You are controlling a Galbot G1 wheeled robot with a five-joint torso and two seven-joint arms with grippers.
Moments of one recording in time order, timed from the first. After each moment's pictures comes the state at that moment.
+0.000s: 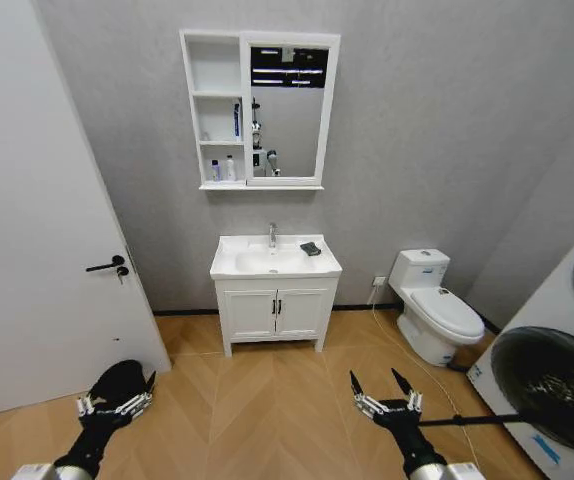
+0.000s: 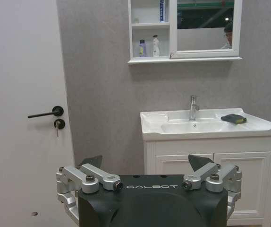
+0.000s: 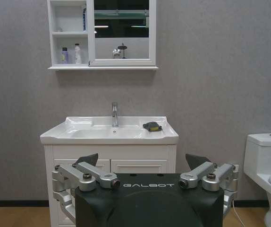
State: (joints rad) left arm 1.72 -1.44 -0.97 -2.32 -0.32 0.19 0.20; right arm -1.80 1.33 0.57 2.39 0.22 -0.07 0.09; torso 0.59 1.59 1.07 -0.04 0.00
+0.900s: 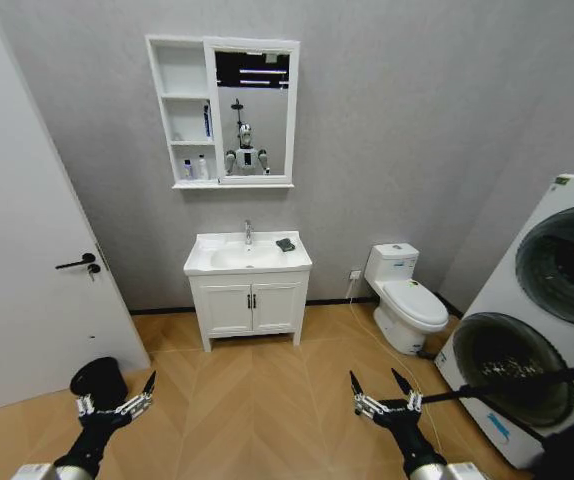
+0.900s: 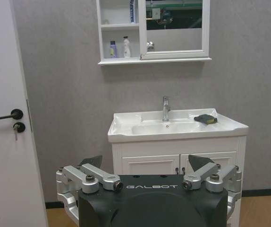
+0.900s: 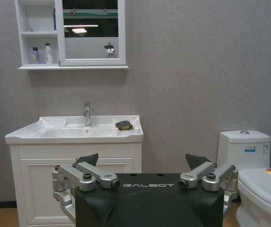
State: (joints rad) left arm 1.72 -1.44 -0.97 -2.32 -0.32 0.19 0.20; right arm -1.80 1.33 0.57 2.39 0.22 -0.07 0.09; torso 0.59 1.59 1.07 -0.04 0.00
